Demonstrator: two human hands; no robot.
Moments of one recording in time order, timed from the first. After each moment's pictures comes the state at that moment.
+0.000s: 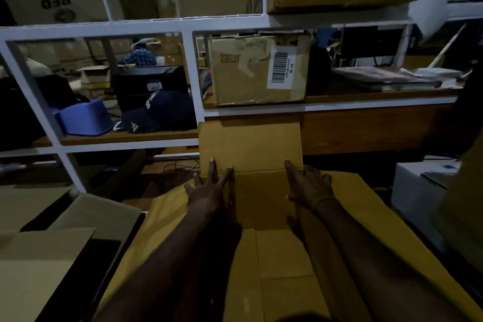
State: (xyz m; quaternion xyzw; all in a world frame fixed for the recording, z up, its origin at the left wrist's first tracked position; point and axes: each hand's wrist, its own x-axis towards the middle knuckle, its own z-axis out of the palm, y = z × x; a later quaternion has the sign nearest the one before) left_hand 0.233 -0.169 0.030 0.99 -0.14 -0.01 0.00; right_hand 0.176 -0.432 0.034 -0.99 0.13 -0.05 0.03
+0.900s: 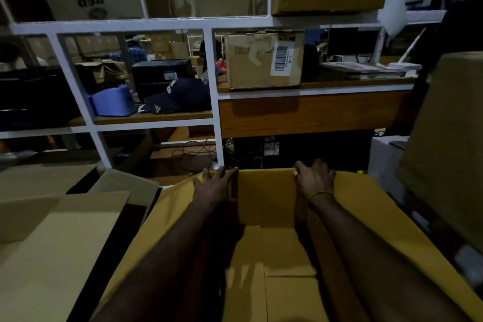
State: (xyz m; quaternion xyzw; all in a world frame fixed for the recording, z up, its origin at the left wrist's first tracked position) left_hand 0.117 -0.106 0.034 0.97 -0.22 -0.03 -0.02; right_hand 0.057 -0.367 0.026 -0.97 0.23 -0.12 0.02
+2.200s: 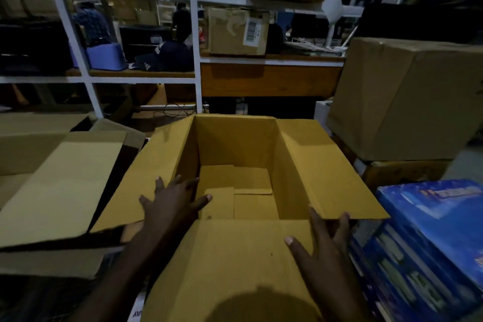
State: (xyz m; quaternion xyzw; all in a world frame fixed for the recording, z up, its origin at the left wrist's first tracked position) left_hand -0.209 0.013 0.042 0.98 -0.12 -0.05 0.12; right_hand -0.402 -0.212 0.008 -0.89 0.31 -0.12 0.32
